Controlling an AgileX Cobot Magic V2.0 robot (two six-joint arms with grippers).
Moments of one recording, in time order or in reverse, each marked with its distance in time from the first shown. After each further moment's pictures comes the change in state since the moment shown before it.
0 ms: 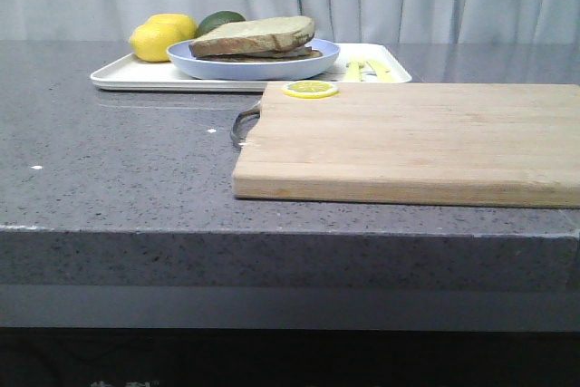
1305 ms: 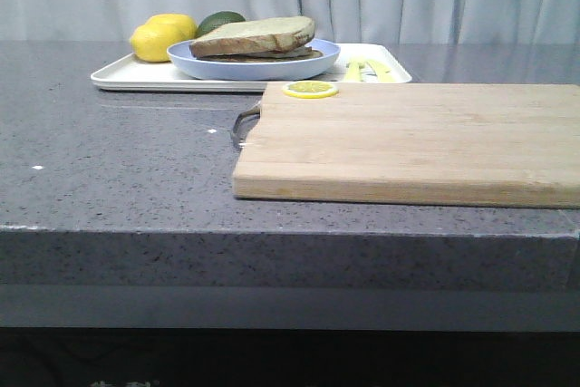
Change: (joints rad) left arm 0.000 -0.225 0.444 0.140 -0.350 -0.213; right arm 0.000 0.000 0.000 -0.002 0.000 0.000
